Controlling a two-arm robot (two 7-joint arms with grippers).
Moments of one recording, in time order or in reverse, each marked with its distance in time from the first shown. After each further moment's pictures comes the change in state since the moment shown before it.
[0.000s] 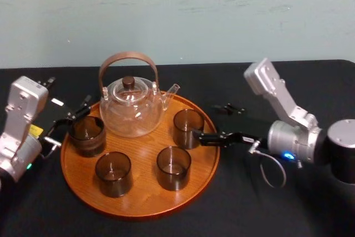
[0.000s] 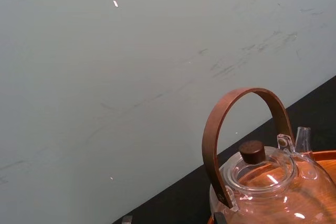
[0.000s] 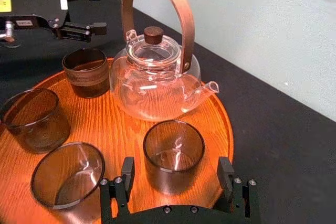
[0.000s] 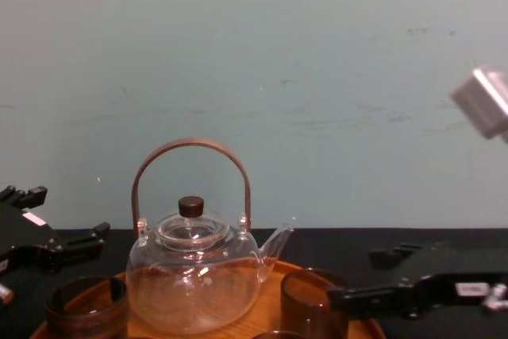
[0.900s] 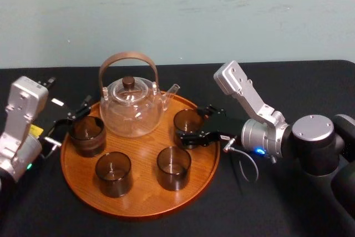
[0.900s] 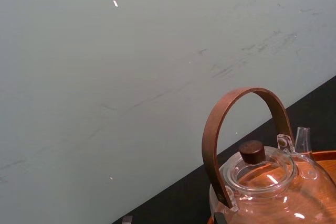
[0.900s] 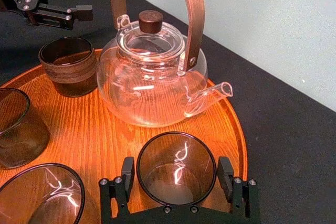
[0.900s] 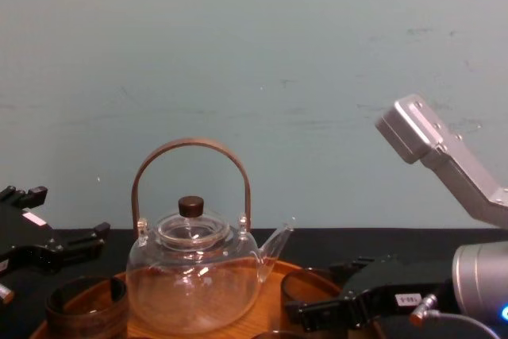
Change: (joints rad) left arm 0.000 0.000 0.000 0.000 0.000 0.000 0.000; right arm 0.095 -0.109 -0.064 0.163 -0.074 -0.004 -0.029
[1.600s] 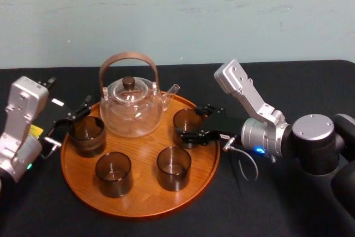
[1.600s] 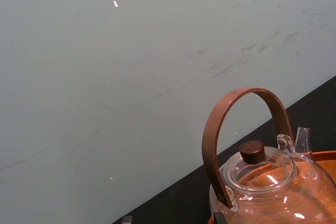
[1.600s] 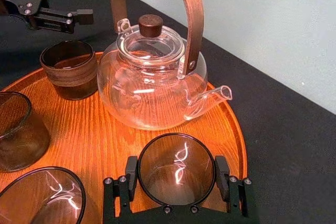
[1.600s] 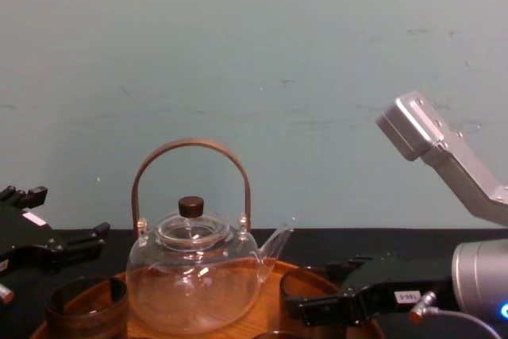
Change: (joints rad) left arm 0.000 0.000 0.000 0.000 0.000 0.000 0.000; right arm 0.002 -0.001 0.001 0.002 0.006 -0.004 0.002
